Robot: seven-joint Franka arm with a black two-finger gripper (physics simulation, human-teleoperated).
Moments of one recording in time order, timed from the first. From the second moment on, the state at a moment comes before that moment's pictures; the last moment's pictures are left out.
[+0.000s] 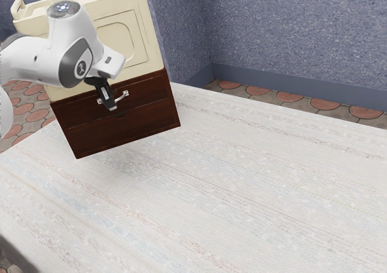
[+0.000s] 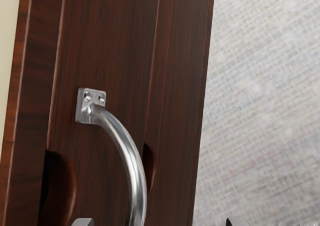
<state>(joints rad) 0.33 0.36 0.09 -1.34 0.19 2.08 0.88</state>
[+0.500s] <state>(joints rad) 0.30 0.32 0.10 -1.43 0.18 2.12 0.94</state>
